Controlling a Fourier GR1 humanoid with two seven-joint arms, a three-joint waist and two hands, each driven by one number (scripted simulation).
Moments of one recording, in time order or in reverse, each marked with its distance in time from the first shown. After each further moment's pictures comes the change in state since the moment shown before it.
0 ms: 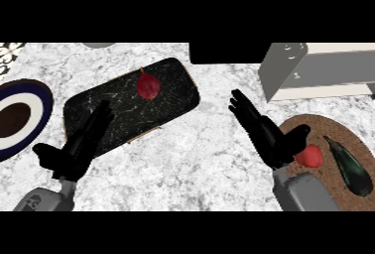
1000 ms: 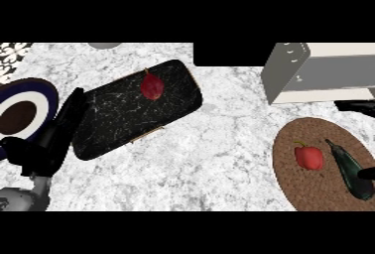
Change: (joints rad) left arm 0.008 0.092 0.080 -0.148 -0.079 0.076 0.126; right arm 0.041 -0.647 -0.299 0.168 0.182 0.600 -0.516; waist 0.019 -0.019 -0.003
